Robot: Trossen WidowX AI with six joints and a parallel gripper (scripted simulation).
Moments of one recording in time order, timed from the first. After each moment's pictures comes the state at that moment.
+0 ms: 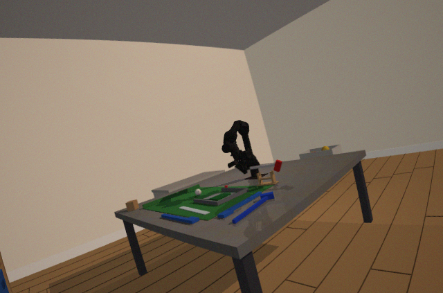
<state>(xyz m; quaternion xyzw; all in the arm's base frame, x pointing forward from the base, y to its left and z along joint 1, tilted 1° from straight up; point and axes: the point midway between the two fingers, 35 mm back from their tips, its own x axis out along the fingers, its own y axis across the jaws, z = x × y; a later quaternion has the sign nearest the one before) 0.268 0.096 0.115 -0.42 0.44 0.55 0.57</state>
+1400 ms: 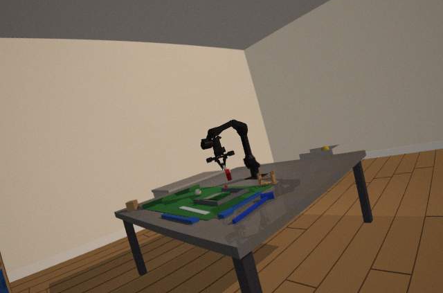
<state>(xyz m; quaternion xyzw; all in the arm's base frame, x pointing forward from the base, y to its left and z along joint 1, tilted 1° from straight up) 0.278 -0.051 0.162 -0.23 0.62 0.29 0.69</state>
